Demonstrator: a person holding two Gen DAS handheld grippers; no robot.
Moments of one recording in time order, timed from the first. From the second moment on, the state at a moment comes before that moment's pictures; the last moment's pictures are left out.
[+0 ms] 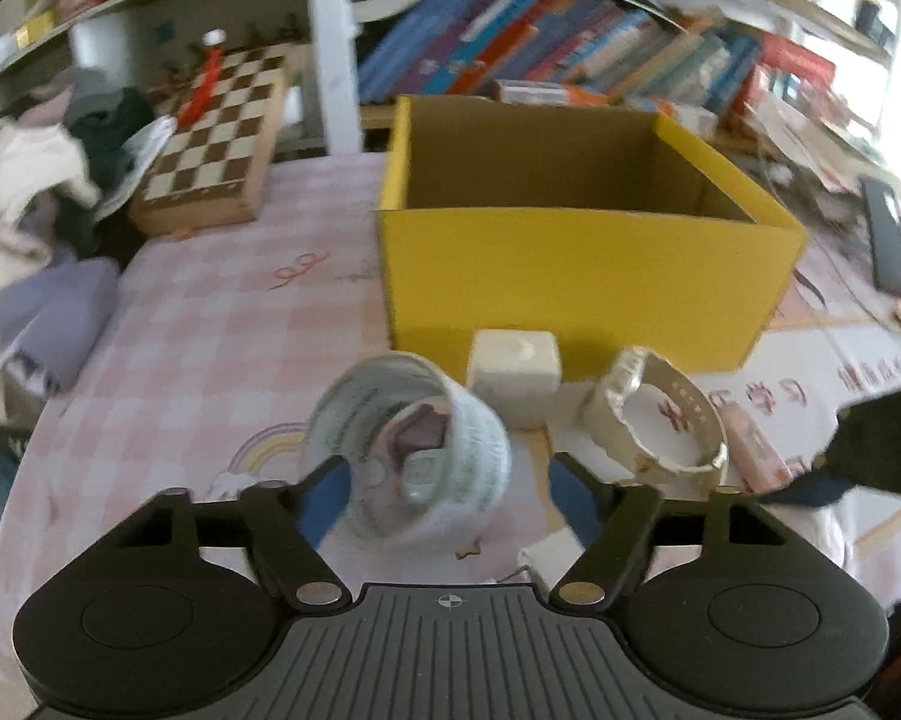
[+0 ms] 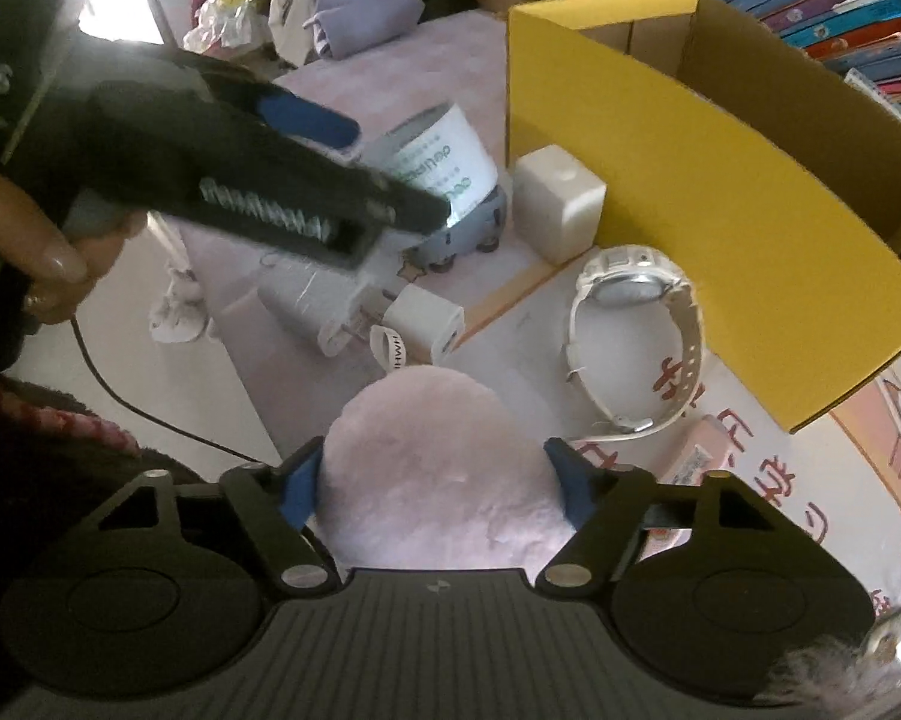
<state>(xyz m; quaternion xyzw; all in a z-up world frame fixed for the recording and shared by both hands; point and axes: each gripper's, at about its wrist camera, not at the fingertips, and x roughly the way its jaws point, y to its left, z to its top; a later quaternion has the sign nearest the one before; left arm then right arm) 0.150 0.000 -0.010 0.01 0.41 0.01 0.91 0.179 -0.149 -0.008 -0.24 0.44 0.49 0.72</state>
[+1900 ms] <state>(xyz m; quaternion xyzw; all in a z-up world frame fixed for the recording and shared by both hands) 0.281 -0.045 0.066 0.11 0.29 -0.12 0.94 0.354 -0.132 0.046 -0.28 0.24 0.43 0.82</state>
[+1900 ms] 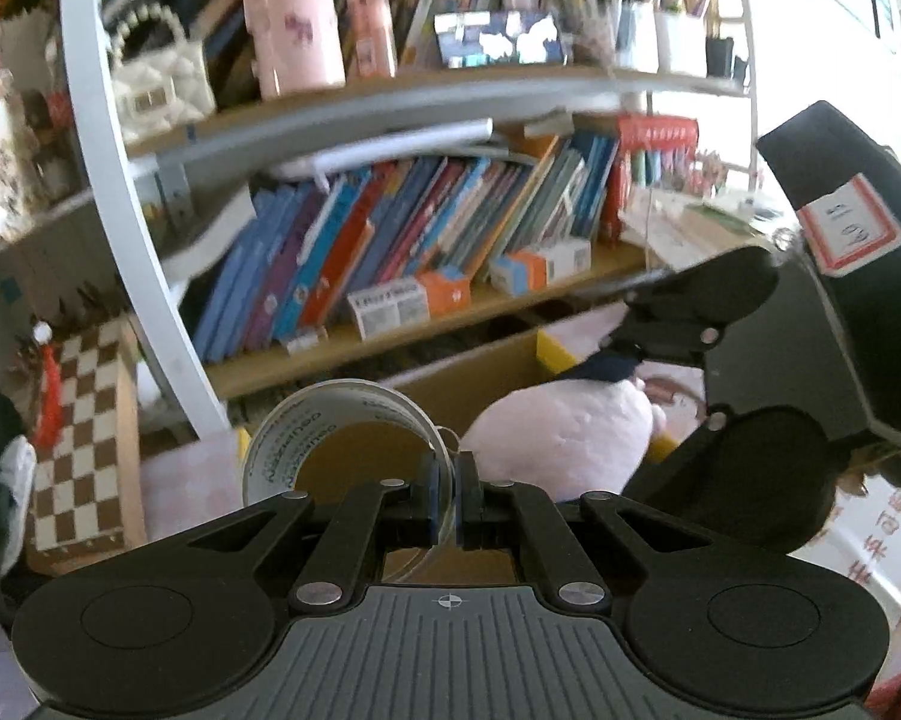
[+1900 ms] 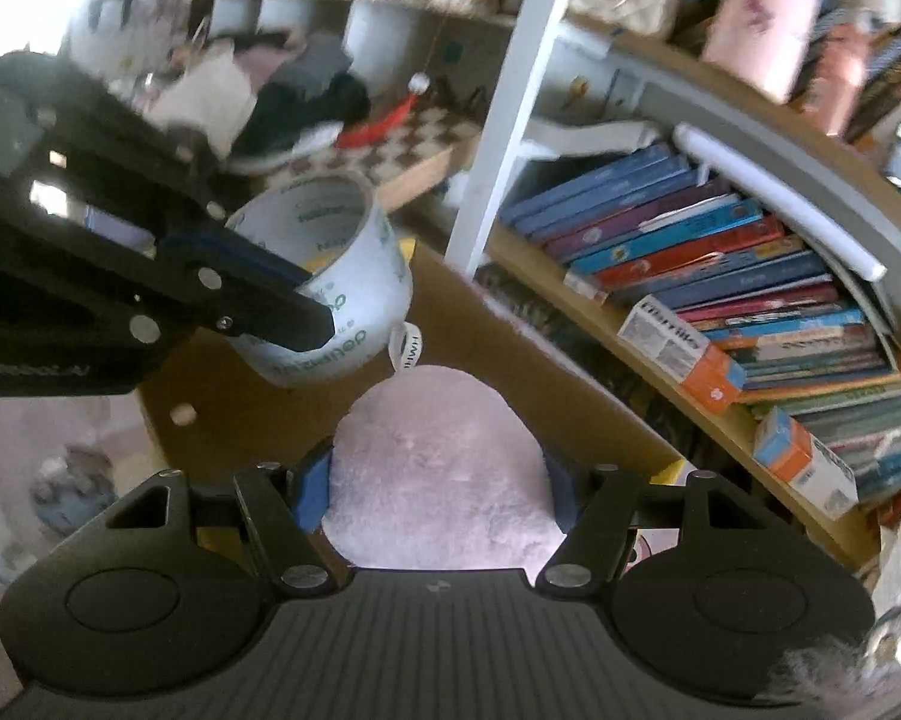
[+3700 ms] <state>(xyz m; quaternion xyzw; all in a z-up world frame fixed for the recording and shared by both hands) 0.224 -0.026 0.090 0.06 0.25 -0.05 0.96 0.320 -0.174 0.085 -0.19 0.25 0.42 0.85</state>
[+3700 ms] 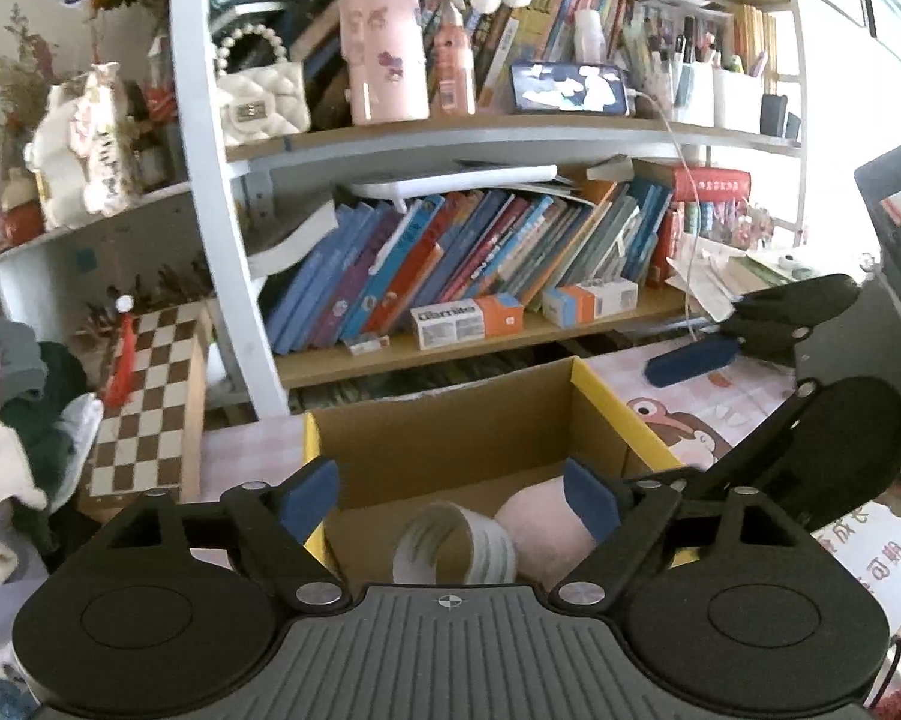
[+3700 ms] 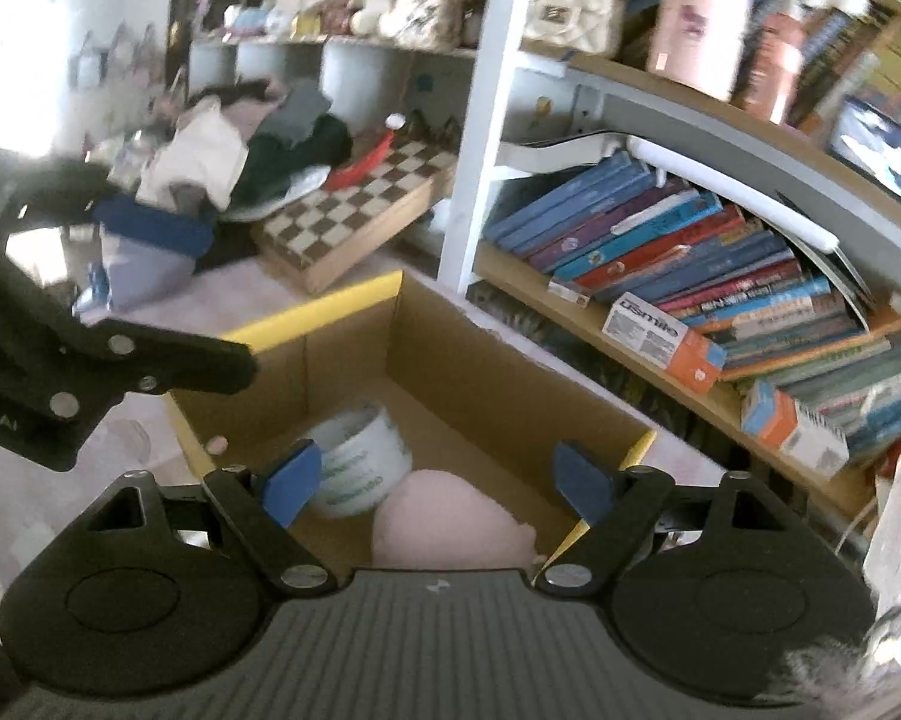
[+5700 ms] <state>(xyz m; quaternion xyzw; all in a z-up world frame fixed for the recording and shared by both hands) 0.066 0.007 -0.019 0.02 0.38 -0.04 0.92 0.109 -0.217 -0.032 -0.10 0.41 0.17 0.89</state>
